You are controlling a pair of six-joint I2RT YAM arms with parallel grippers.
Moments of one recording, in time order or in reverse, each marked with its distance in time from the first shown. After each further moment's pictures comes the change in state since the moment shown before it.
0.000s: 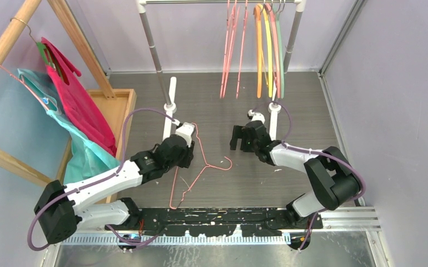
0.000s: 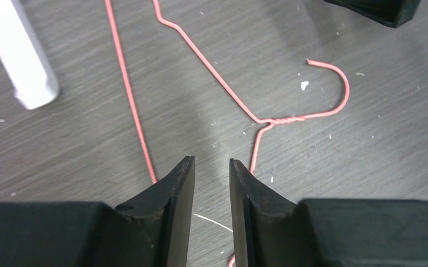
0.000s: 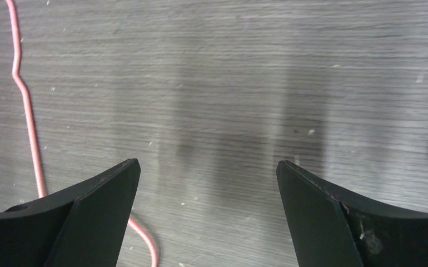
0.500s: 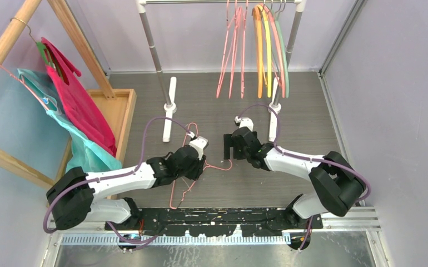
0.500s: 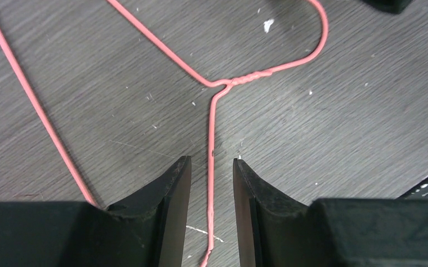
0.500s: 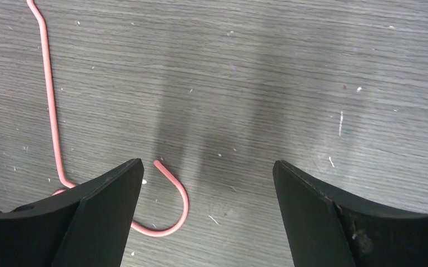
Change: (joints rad) left arm -0.098 0.149 -0.083 0.144 0.109 -0.026; right arm 0.210 -0.034 0.057 -0.180 0.134 -0.001
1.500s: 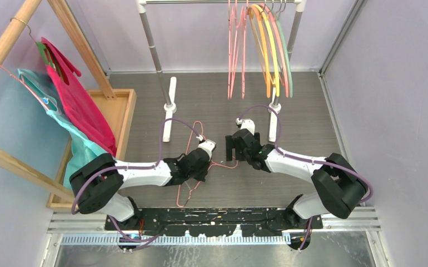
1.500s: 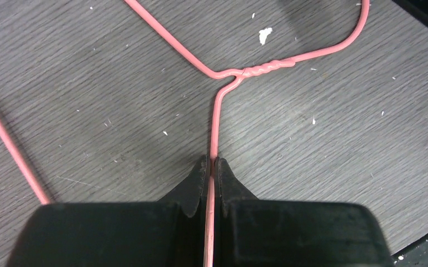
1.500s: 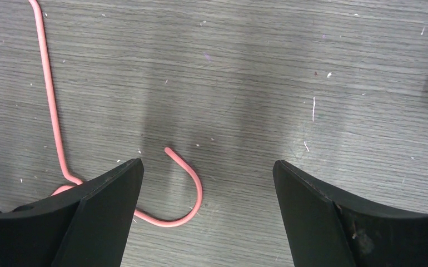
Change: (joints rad) left arm -0.042 0.249 0.008 0.159 -0.010 -0.072; right arm 0.020 -0.035 -0.009 -0.068 0.084 0.000
